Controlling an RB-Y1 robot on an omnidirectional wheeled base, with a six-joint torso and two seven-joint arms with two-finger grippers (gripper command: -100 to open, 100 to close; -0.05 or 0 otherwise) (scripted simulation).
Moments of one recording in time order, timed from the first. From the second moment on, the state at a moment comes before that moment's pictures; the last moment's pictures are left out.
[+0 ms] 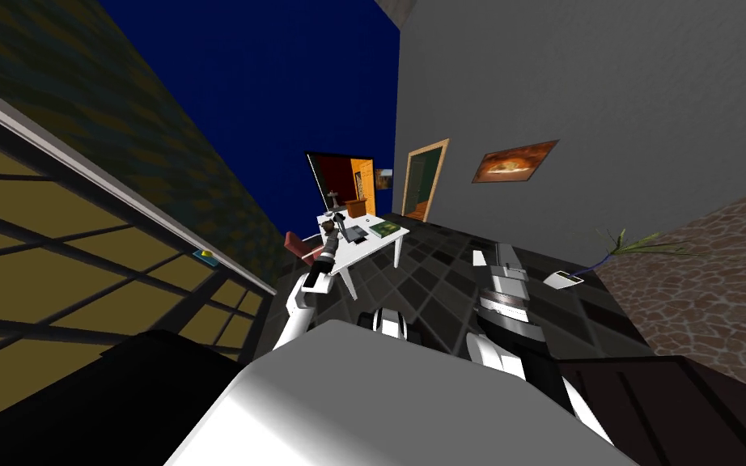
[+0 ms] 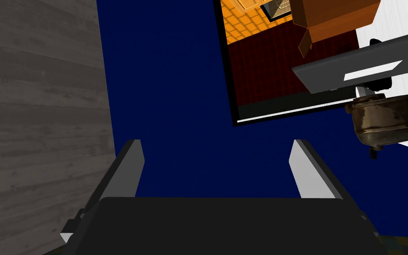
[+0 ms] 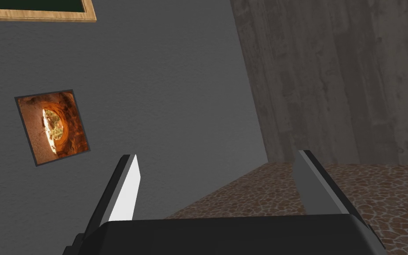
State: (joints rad) left arm 0.23 0.22 0.18 -2.11 -0.02 0.03 -0.14; right arm 0.55 0.02 0.00 -2.28 0.08 -0.47 0.04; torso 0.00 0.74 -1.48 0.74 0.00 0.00
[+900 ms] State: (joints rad) left arm 0.17 0.26 0.29 -2.08 -0.07 0.28 -0.17; right arm 0.55 0.01 0.00 -2.28 0.08 -0.47 0.04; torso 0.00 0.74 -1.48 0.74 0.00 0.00
